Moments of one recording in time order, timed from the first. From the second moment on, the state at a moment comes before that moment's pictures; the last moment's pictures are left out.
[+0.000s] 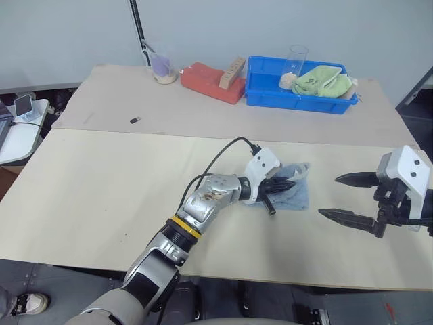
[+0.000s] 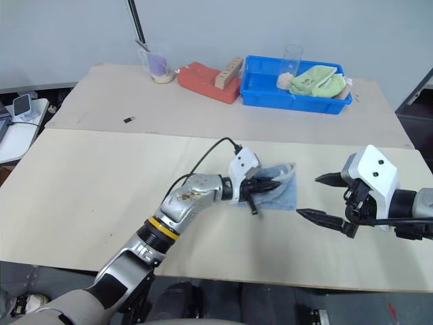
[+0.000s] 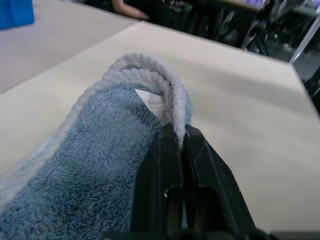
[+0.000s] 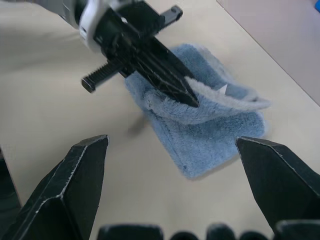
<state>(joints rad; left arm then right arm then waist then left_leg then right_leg) -0.70 0.00 -0.44 0.29 -0.27 0.39 -0.70 0.05 -1.08 -0.57 -0.67 0.62 0.92 1.02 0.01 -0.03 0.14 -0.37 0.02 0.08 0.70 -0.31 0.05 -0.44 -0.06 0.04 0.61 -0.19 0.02</state>
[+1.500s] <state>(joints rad) -0.55 0.04 -0.34 0.48 -0.07 0.08 -0.62 -0.06 -0.47 -0.06 -0.21 0.11 0.37 0.36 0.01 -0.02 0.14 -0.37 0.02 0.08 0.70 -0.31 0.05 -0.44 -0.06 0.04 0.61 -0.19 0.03</state>
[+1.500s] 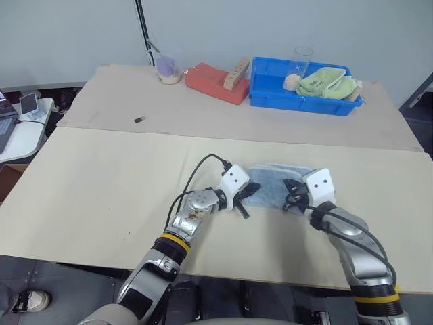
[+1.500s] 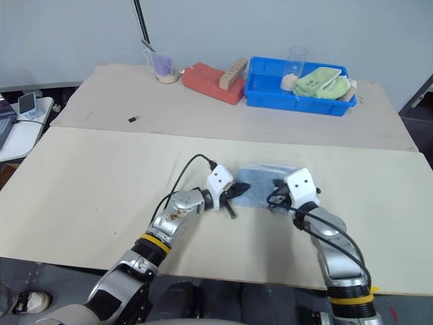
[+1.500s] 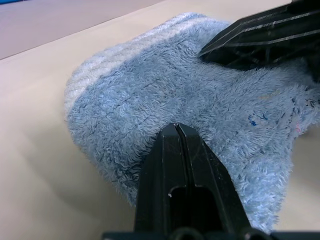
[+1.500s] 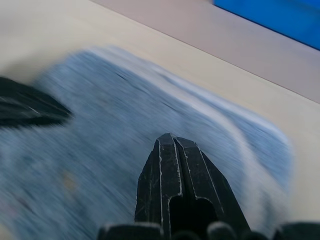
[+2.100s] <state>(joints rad) -0.65 -0.01 -0.26 0.34 -0.13 0.24 -0.62 -0.18 -0.40 -0.05 -0.24 0.10 0.35 0.37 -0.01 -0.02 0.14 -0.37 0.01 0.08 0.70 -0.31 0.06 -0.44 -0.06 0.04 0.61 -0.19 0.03</state>
